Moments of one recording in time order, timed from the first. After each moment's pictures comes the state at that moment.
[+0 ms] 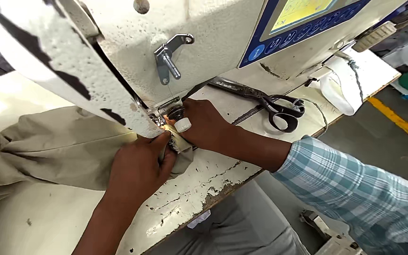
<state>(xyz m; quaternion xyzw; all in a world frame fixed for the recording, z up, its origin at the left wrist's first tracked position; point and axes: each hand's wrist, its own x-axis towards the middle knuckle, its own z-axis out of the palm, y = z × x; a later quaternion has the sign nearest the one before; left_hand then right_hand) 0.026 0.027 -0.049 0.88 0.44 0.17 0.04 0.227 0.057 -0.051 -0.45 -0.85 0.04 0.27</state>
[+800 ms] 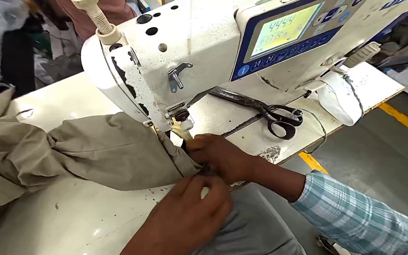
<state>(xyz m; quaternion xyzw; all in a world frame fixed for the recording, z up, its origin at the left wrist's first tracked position) 0.058 -0.057 -0.018 0.96 0.22 0.18 -0.03 0.256 0.004 -0.074 -0.30 -0.89 0.22 0.27</state>
